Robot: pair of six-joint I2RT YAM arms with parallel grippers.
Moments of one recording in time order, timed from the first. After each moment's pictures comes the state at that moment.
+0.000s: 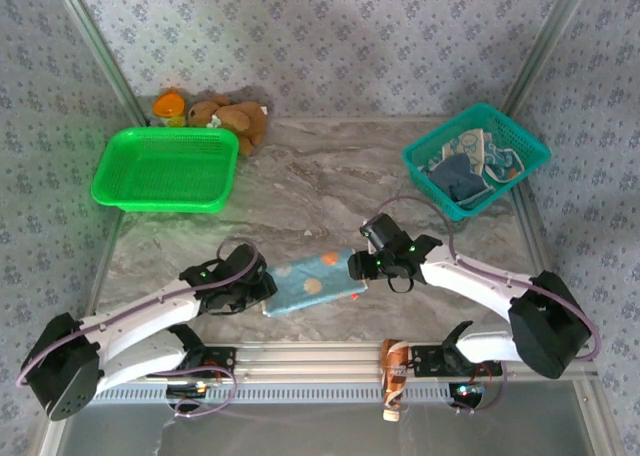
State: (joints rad) left arm -0.81 1.01 0.46 -0.57 -0.01 -1.20; right arm 0.73 1.28 0.70 -0.48 -0.08 0.52
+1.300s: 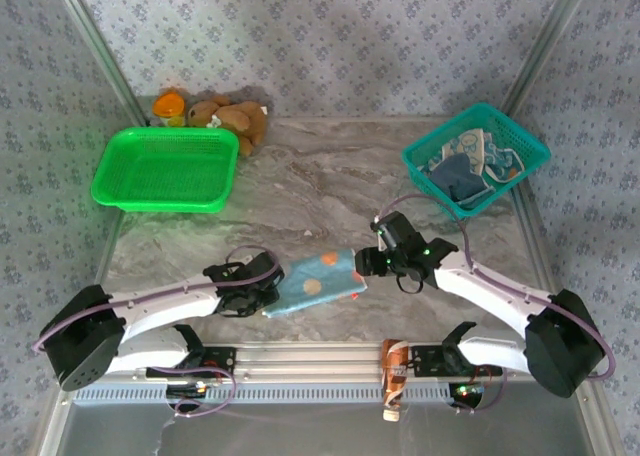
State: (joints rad) left arm -0.93 1.20 0.48 -0.54 -0.15 -1.30; right arm 0.67 1.17 0.66 -0.48 -0.07 0.50
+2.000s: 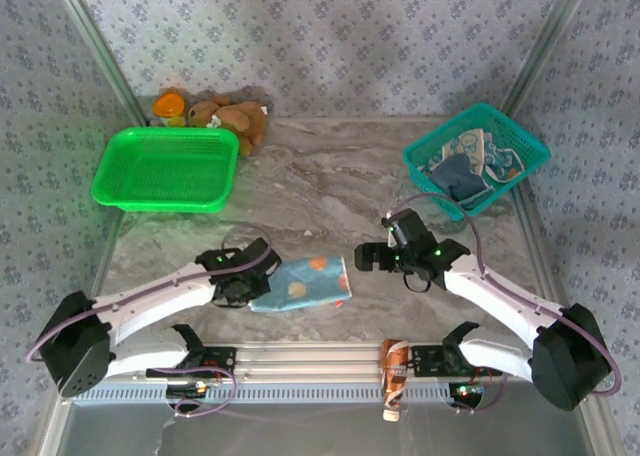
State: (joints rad) left arm -0.87 1.13 0.67 -0.85 -0.20 -1.14; right arm 0.61 1.10 0.65 -0.50 -0.08 0.52
